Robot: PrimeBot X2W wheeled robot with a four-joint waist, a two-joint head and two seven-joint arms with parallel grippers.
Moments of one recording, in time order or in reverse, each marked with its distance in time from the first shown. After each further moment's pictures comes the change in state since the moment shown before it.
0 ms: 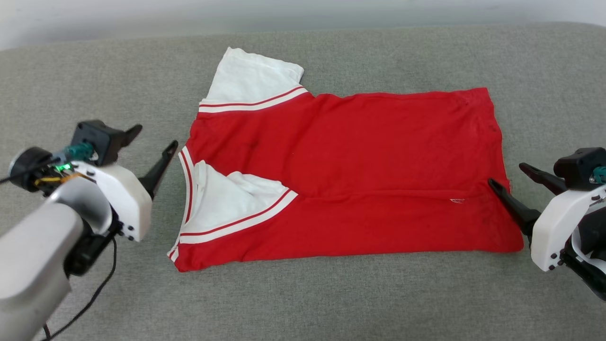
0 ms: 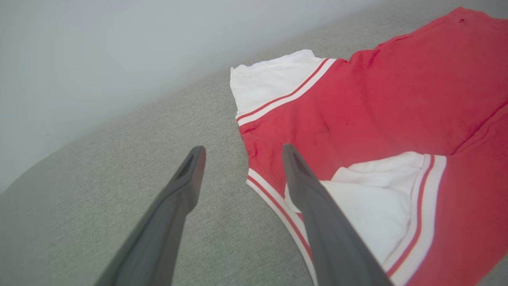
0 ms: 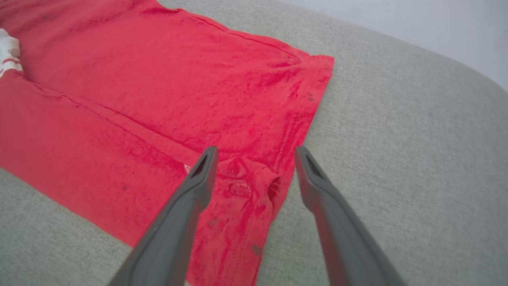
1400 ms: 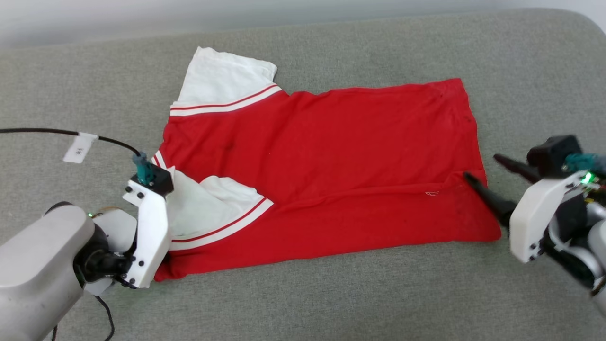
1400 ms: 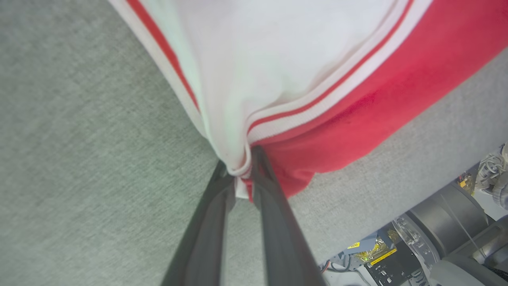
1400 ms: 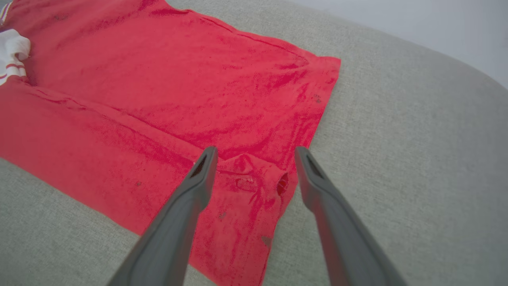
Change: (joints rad) left arm -0.090 0.026 -0.209 0.026 -0.310 -0.114 0.882; right arm -0.037 0.049 0.024 -0.058 -0.016 0.000 0.081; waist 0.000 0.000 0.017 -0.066
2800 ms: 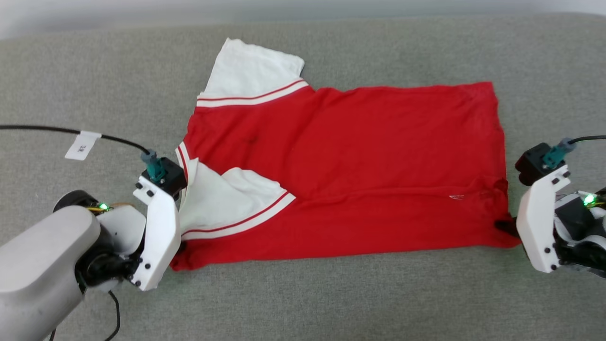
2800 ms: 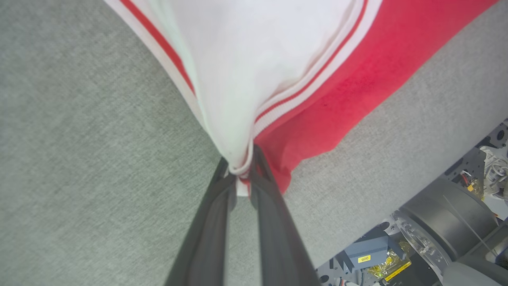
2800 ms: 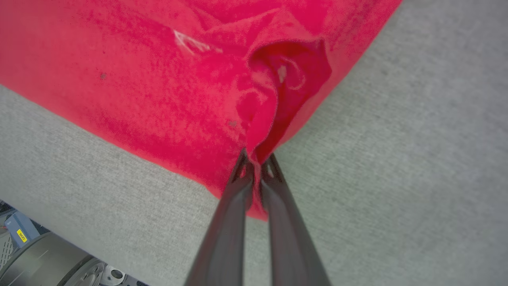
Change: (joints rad) left arm -0.031 0.031 -0.032 -0.122 0.013 -0.030 -0.102; right arm -0.162 -0.123 0.261 0.119 0.299 0.000 0.453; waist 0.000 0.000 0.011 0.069
